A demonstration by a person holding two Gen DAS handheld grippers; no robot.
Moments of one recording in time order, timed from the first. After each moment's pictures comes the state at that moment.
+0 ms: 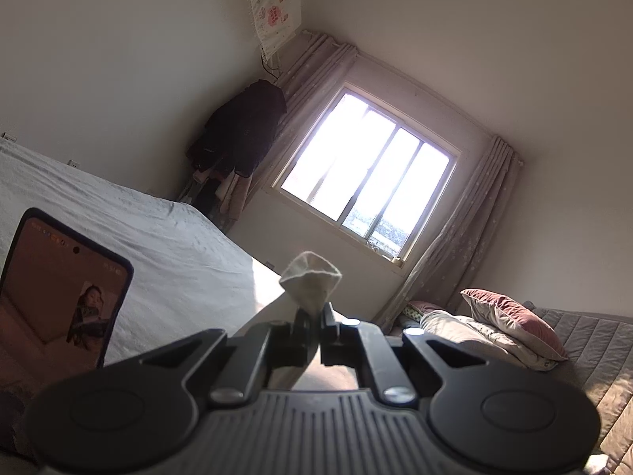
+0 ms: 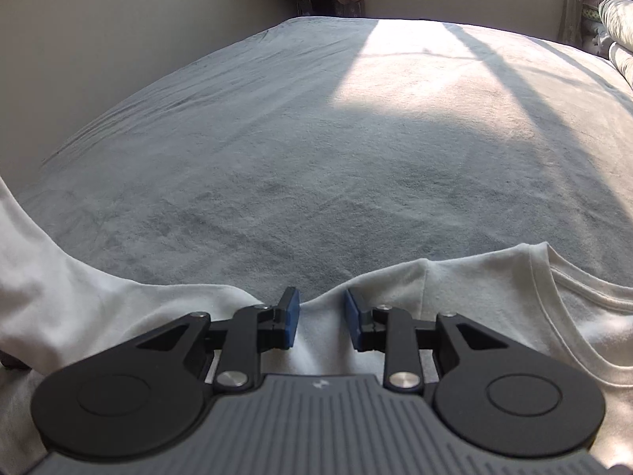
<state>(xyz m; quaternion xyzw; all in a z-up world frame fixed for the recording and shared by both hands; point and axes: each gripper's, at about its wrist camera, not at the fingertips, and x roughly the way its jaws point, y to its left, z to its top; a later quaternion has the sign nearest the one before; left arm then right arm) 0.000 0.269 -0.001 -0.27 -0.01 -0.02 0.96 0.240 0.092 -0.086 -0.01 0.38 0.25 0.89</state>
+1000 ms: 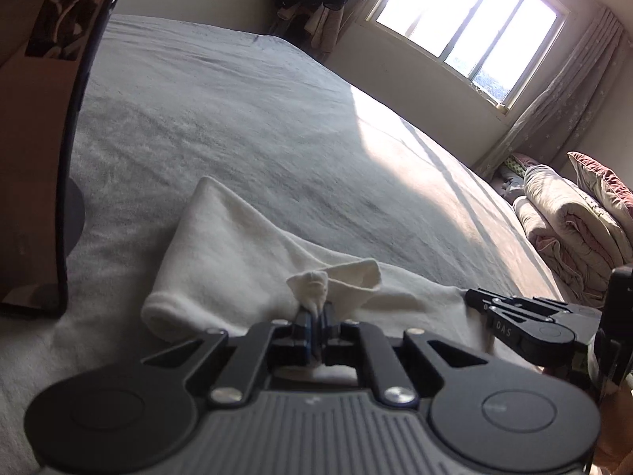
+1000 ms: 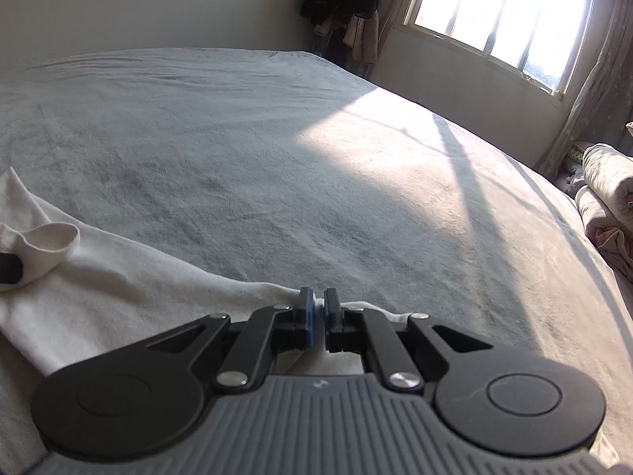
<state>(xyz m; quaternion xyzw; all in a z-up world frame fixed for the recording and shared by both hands) 0.081 0.261 -0.077 -0.27 0.28 0.06 0.92 0.230 0.074 -0.102 -0.21 0.26 0.21 0.92</state>
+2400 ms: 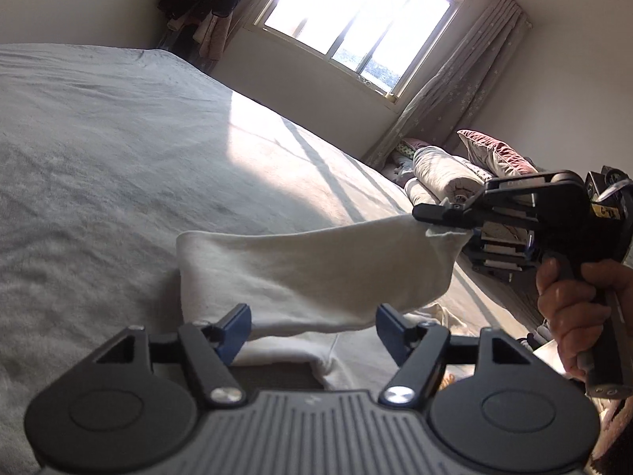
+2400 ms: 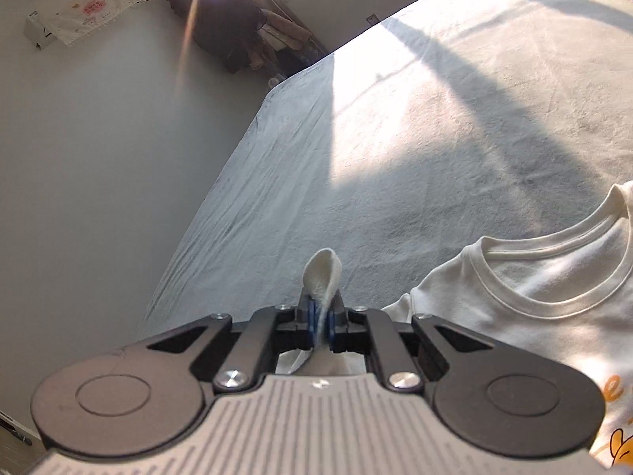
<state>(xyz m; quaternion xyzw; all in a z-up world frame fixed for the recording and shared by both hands) 0.065 0.204 -0.047 -0.23 0.25 -0.10 0.94 0.226 -0.013 0.004 0.28 0.37 0.25 0.85</state>
